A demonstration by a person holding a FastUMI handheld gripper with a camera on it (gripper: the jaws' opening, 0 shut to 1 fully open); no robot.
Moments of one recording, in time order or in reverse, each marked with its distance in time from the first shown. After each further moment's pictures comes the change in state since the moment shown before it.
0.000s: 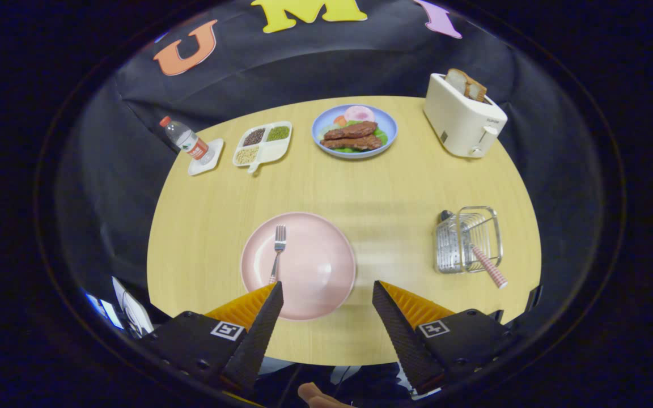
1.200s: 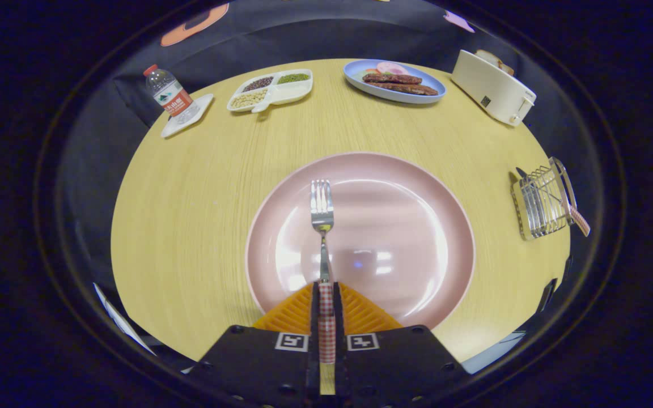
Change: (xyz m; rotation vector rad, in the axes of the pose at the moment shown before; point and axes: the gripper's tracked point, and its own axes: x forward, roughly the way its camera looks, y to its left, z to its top) arm 0.133 0.081 -0.046 0.028 0.039 -0.105
